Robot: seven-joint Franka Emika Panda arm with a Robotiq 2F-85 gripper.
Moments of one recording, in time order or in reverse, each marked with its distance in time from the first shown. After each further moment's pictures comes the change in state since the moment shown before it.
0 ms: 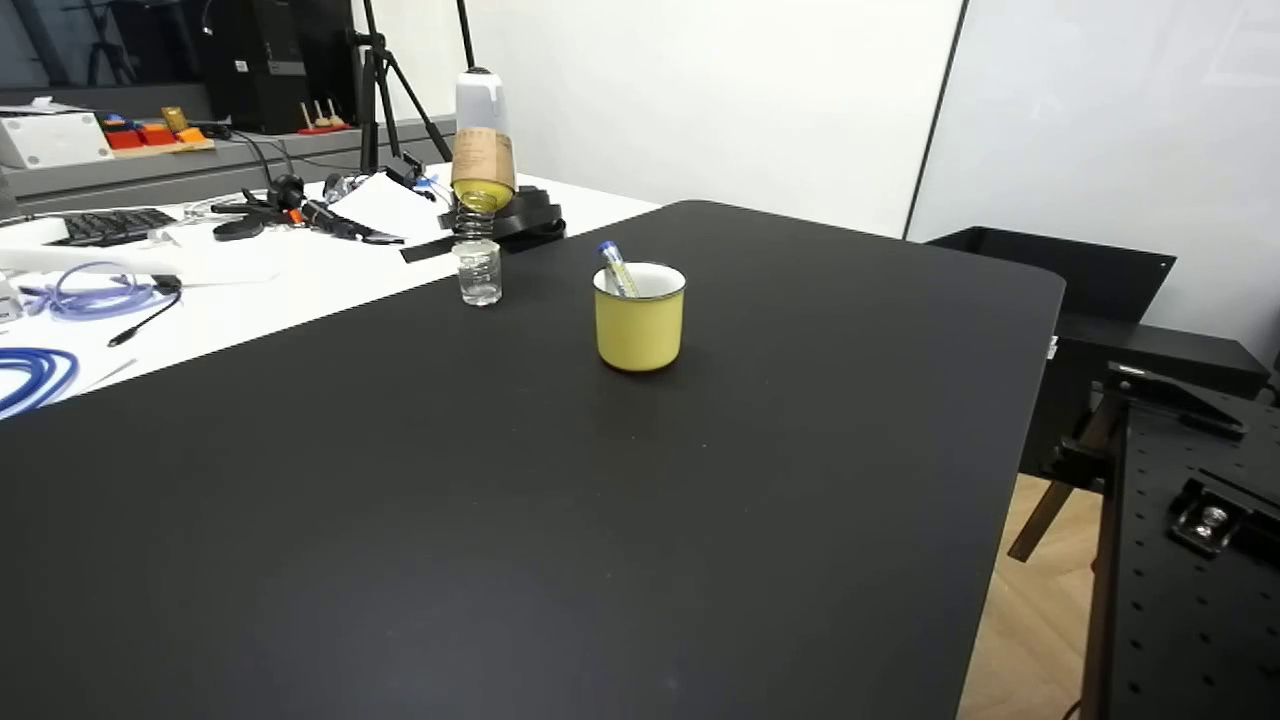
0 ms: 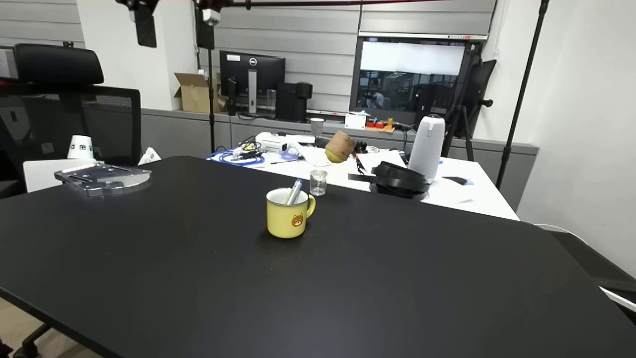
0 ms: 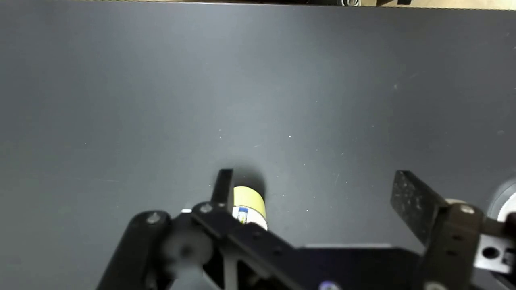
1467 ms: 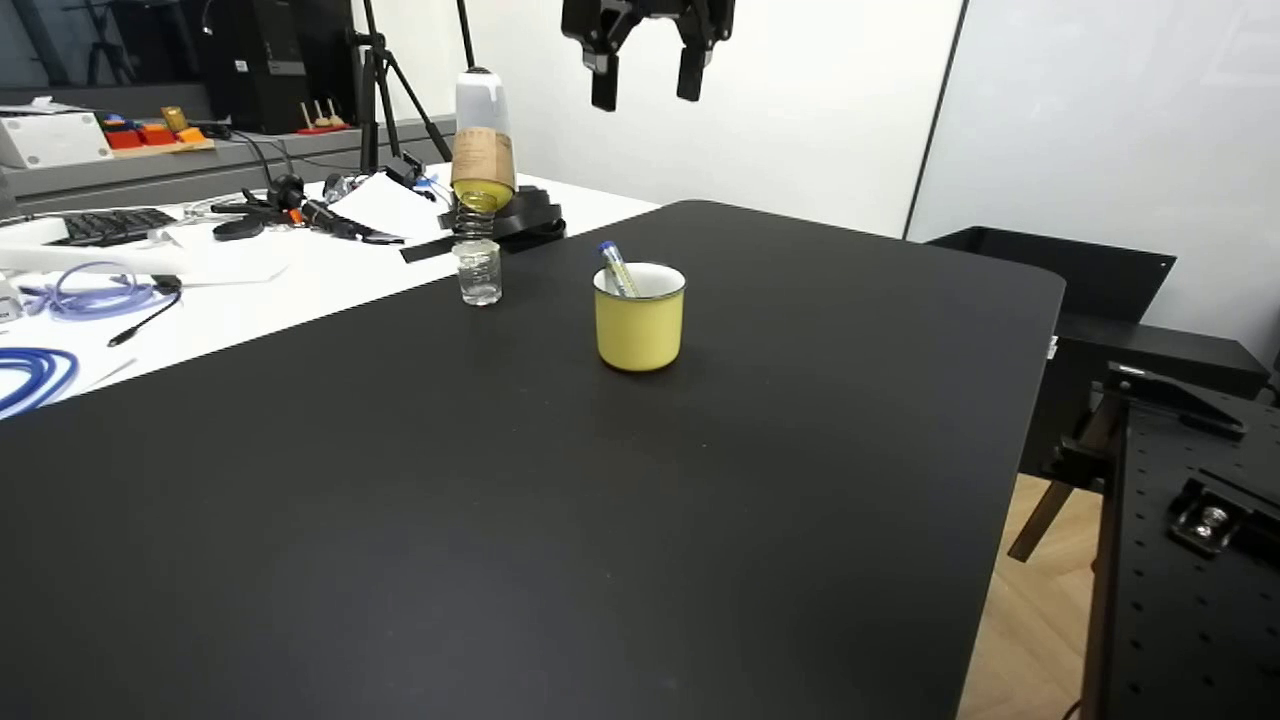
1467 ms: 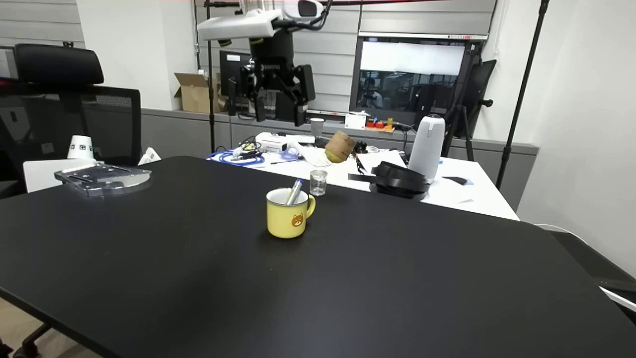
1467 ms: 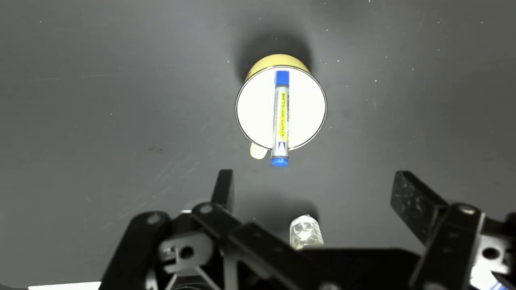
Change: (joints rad) arm -0.040 0.584 -0.013 0.230 -0.069 0.535 0.162
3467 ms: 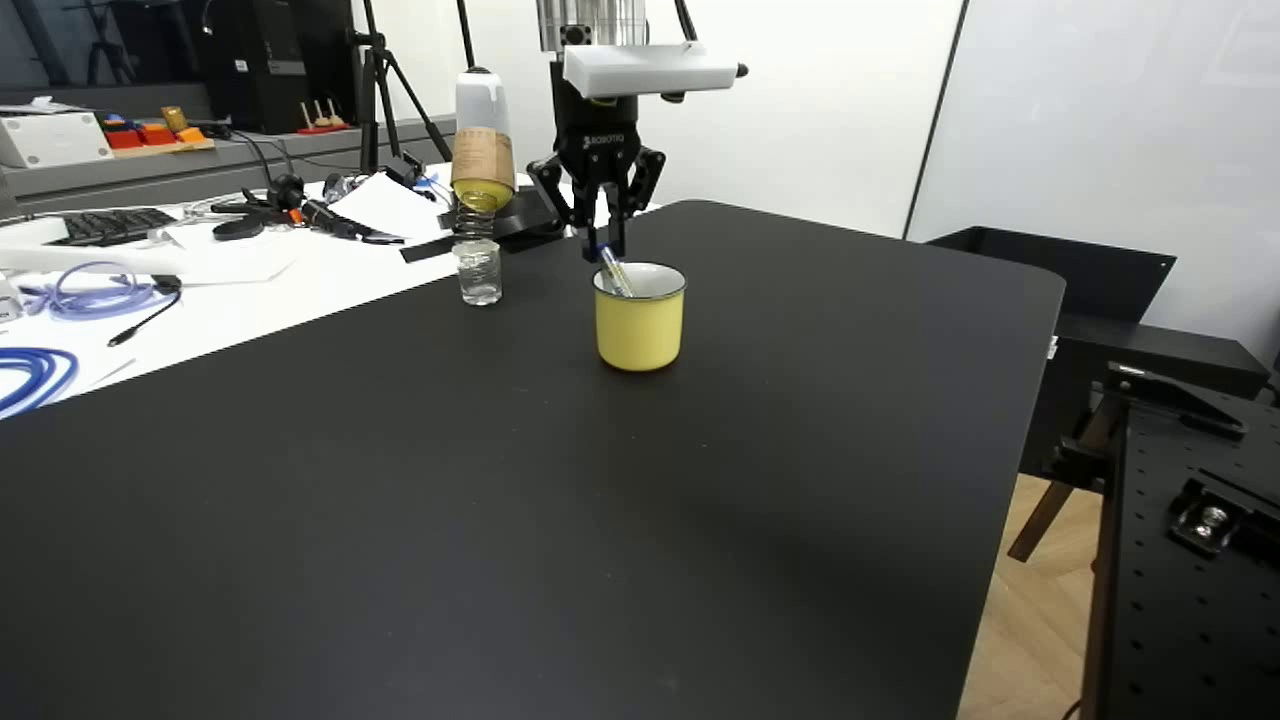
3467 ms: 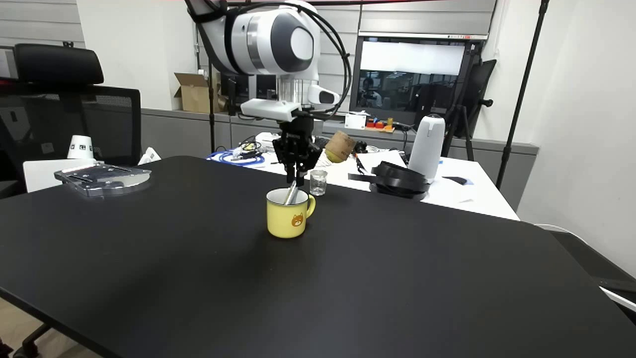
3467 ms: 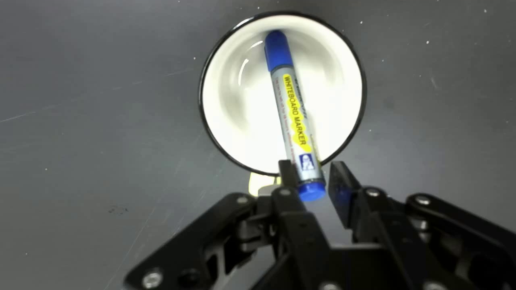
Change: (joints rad) arm 0.054 0.466 -0.067 0.331 0.068 -0.022 0.128
